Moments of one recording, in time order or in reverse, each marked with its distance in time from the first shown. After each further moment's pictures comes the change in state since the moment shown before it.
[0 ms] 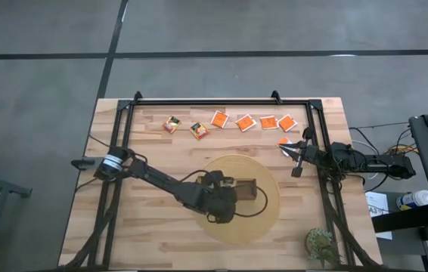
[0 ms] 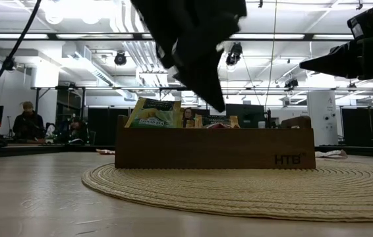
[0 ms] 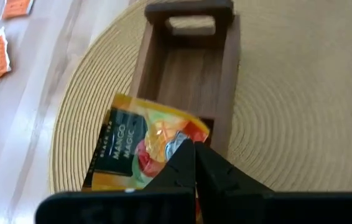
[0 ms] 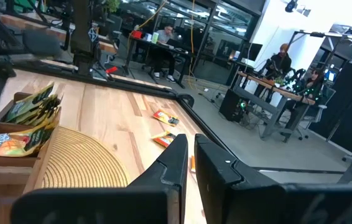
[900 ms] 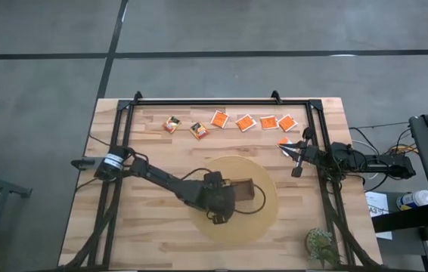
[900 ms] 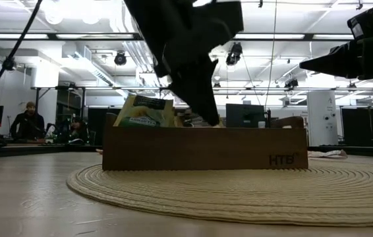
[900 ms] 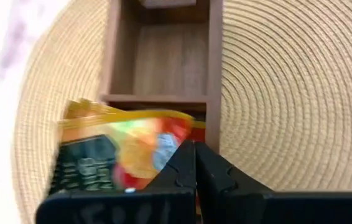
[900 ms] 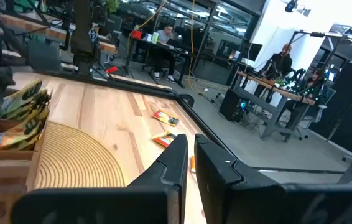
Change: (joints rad) left arm 0.019 -0.001 -0.033 -0.008 0.126 -0.023; right arm 0.000 0.000 0.000 0.000 0.000 0.000
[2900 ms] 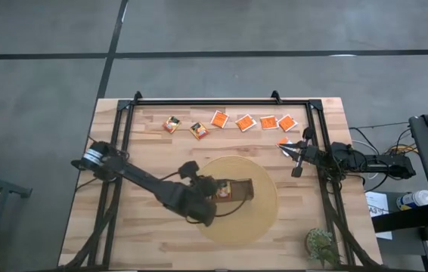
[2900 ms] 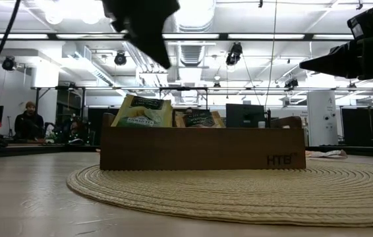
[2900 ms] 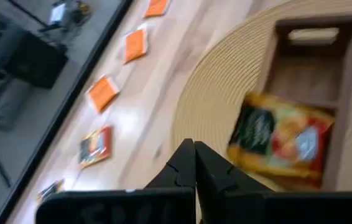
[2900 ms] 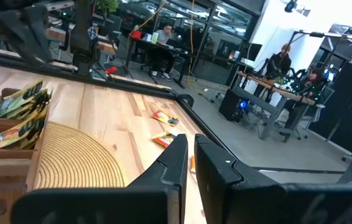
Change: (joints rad) left arm -0.097 -0.189 -0.060 -0.294 -0.473 -0.257; right arm 0.000 0.000 0.000 0.000 0.000 0.000
